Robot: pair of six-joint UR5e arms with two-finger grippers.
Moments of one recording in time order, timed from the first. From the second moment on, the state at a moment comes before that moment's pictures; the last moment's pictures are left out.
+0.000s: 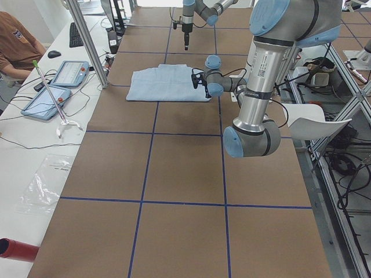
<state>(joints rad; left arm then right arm) -0.28 -1.95 -1.85 -2.02 -1.73 -1.70 0.71 -1.40 1.94 -1.25 2.09 1.08</state>
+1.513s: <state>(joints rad) -0.28 -1.95 -1.82 -1.98 -1.71 -1.70 0.69 -1.40 1.95 -1.25 2.08 1.10</state>
